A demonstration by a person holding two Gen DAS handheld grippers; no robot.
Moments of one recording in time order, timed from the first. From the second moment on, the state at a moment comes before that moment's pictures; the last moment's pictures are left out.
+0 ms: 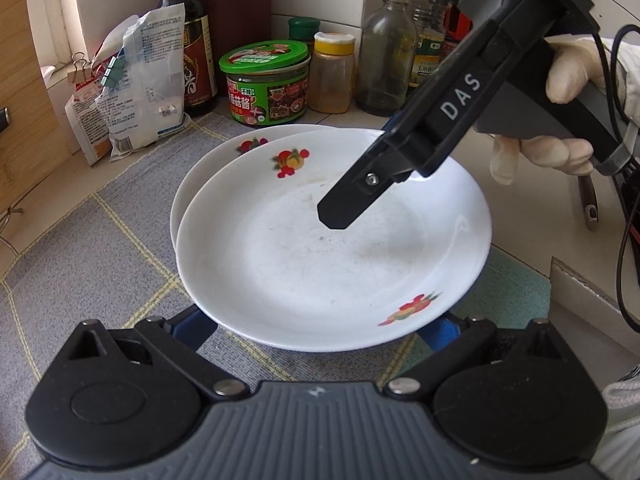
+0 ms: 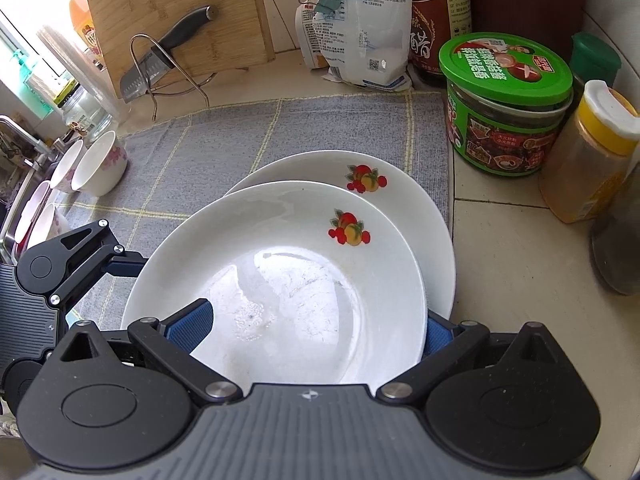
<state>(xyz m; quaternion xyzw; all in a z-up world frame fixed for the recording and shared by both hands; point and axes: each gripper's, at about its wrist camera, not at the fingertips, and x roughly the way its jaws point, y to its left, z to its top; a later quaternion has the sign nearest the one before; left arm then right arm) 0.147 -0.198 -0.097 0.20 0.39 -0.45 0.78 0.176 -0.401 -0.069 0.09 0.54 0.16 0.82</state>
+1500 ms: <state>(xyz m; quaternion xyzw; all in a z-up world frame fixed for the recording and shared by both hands) 0.153 -0.198 -0.104 0.21 0.36 -0.45 0.79 0.150 -0.395 -0.043 0.08 0.54 0.10 0.83</state>
